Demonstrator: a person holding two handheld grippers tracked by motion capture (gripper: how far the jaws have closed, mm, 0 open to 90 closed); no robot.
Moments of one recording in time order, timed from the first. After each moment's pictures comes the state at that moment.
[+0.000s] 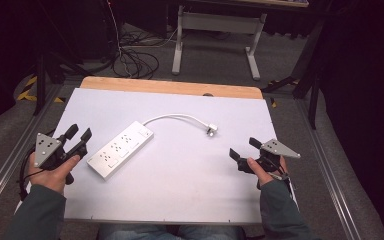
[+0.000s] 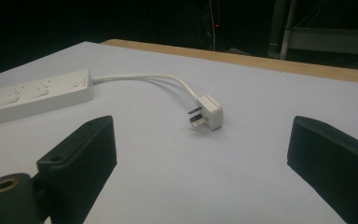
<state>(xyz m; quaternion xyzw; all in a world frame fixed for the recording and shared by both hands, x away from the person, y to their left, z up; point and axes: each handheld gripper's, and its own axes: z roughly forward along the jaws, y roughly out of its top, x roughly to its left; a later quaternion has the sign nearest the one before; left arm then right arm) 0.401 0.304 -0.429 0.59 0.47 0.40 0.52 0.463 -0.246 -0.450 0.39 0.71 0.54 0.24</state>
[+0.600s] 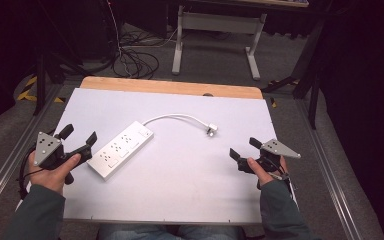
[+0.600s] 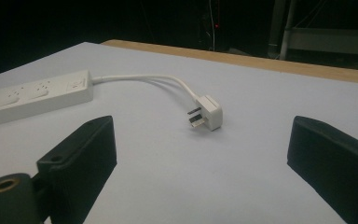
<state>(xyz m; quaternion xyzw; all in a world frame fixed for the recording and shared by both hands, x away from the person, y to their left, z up) 0.403 0.304 -0.427 0.61 0.46 0.38 0.52 0.463 -0.246 -0.450 0.39 0.70 0.54 0.24</state>
